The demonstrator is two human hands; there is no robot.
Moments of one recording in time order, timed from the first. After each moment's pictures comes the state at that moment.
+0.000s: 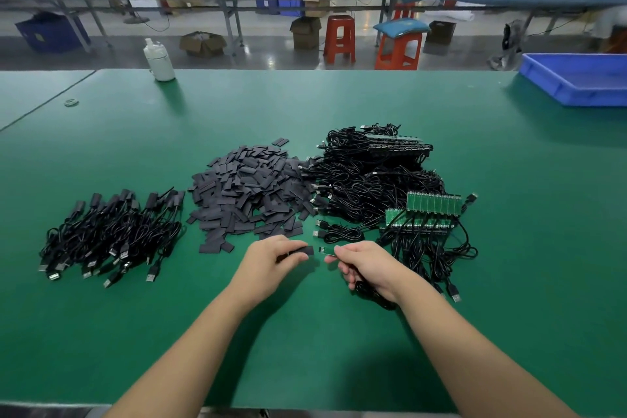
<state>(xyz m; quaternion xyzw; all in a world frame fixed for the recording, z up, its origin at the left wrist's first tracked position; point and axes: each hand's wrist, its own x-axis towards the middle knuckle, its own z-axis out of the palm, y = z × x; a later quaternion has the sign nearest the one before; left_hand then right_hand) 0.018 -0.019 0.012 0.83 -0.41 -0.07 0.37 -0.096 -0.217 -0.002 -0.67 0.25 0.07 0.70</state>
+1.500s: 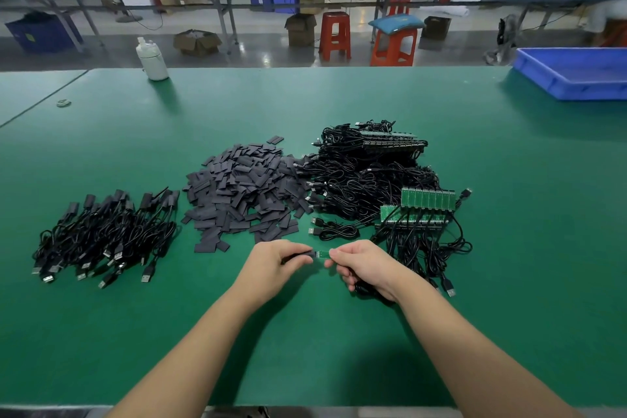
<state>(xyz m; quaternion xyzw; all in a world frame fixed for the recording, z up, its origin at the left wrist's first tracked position) 0.011 -0.029 0.004 0.82 -0.42 -0.09 0.38 -0.103 -0.218 0.001 -0.71 0.22 0.09 0.66</state>
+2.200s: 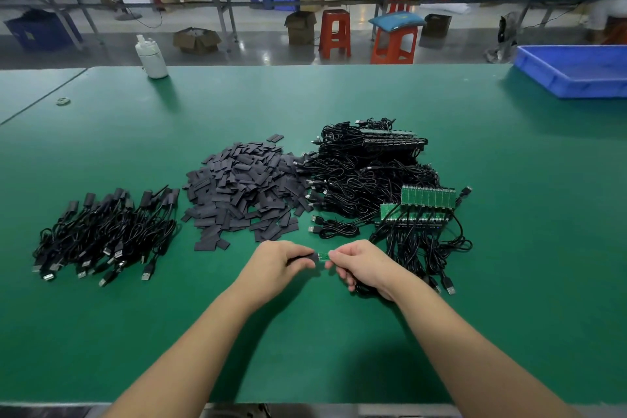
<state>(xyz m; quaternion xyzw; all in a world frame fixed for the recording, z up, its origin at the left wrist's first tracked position) 0.012 -0.032 0.004 0.83 -0.46 -0.08 0.31 -0.103 -0.212 0.000 -0.74 0.23 0.08 0.63</state>
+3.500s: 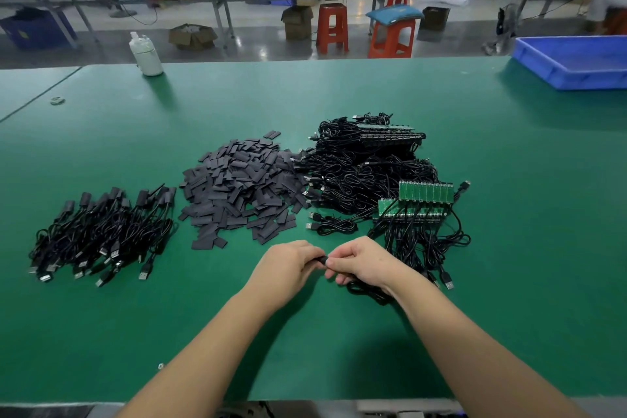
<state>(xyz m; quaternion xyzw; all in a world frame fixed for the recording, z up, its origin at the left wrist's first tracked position) -0.006 -0.047 0.002 0.80 -0.54 -0.01 0.26 -0.109 -0.219 -0.001 -0.74 0.20 0.09 0.63</state>
